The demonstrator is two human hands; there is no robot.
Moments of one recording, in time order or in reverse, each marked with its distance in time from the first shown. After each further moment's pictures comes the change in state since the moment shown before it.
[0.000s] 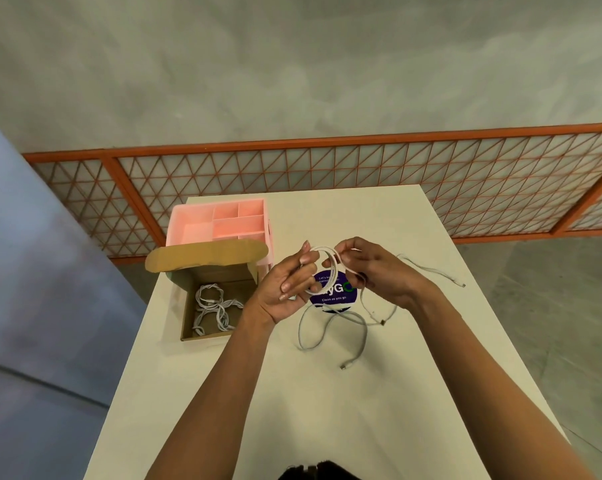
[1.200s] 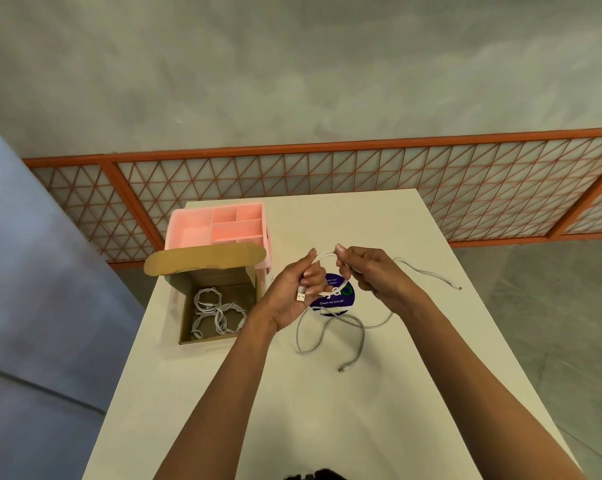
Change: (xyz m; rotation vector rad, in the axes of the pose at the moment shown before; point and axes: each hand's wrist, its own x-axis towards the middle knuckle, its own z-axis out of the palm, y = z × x) left_hand 0.005 -0.011 0.024 0.341 0.444 0.027; right_hand -0.004 -0.001 0.006 -0.047 0.159 -0.036
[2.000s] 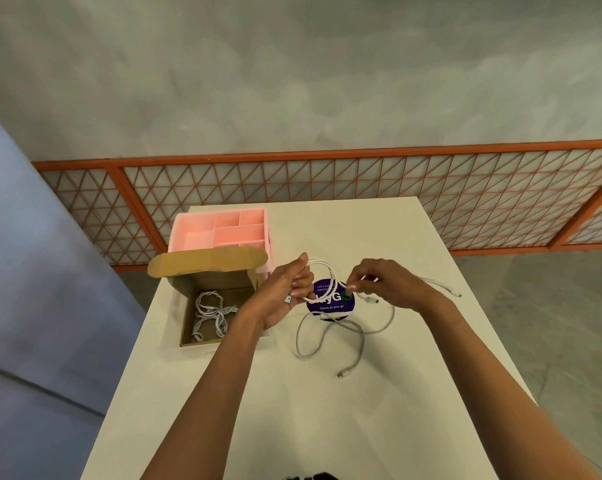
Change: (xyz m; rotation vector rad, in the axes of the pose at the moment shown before) left_hand -0.007 0.008 -0.014 0.222 0.070 0.028; right_hand 0.006 0.016 -0.036 -0.693 -0.160 -0.135
